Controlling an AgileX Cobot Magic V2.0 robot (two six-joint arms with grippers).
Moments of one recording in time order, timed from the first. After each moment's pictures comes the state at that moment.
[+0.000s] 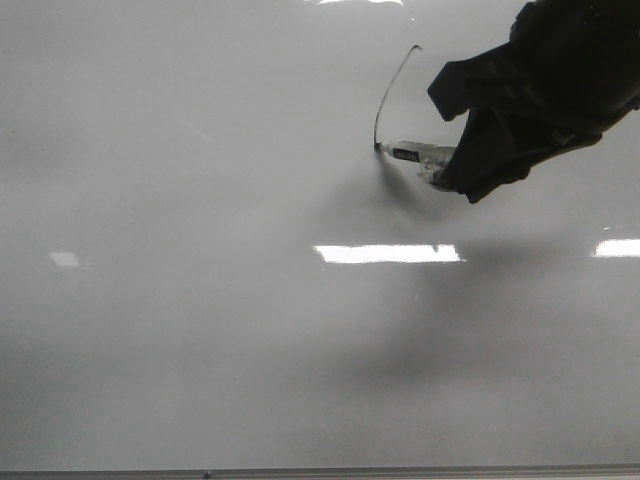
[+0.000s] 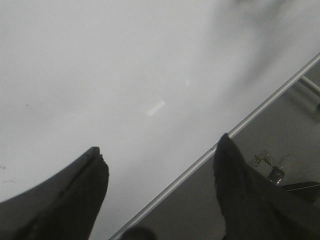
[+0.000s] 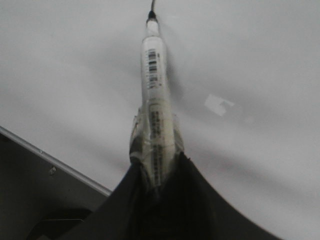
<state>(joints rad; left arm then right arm) -0.38 0.93 -1.00 -0.14 0.93 0.40 0.41 1.39 -0.88 0.22 0.41 -0.17</state>
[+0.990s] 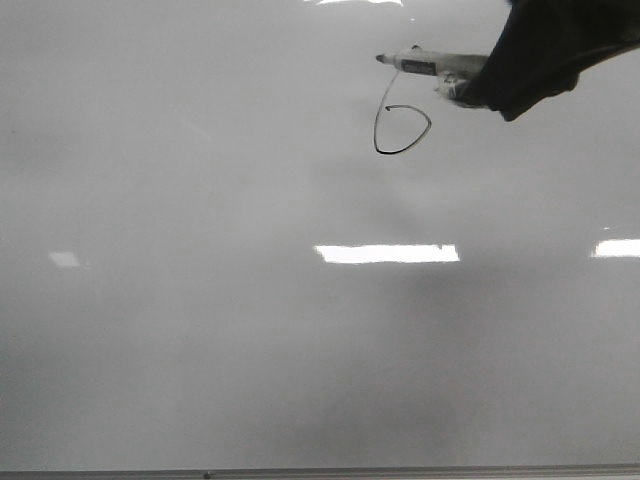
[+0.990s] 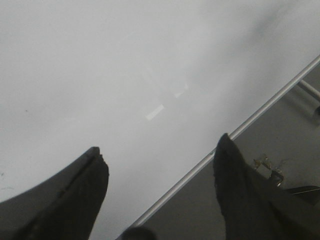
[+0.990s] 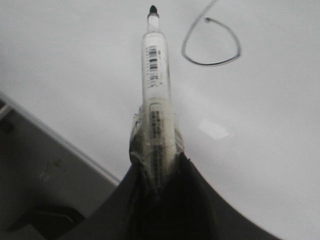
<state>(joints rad) -0.38 0.94 -1.00 -0.18 0.91 0.43 0.46 1.16 -0.92 0.22 0.60 -0.32</state>
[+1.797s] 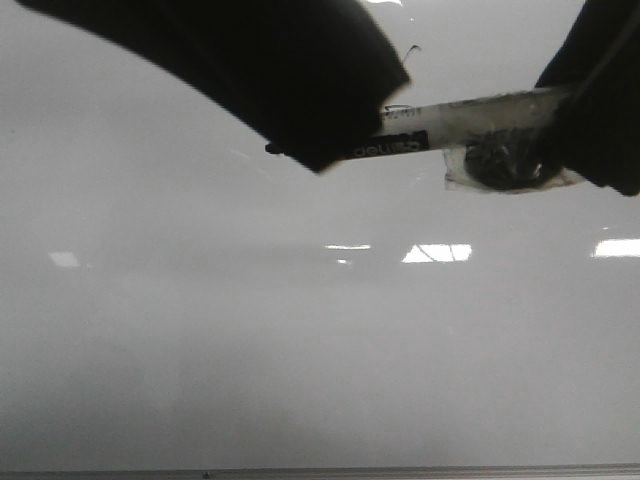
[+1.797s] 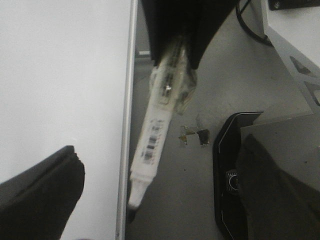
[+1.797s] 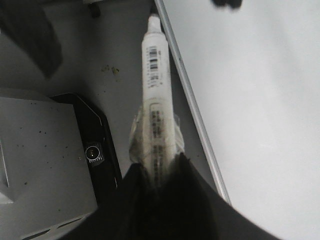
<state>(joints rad) -0.90 1.35 -1.17 -0.38 0.89 0.88 0.68 1.02 -0.91 0.28 0.93 -0.66</state>
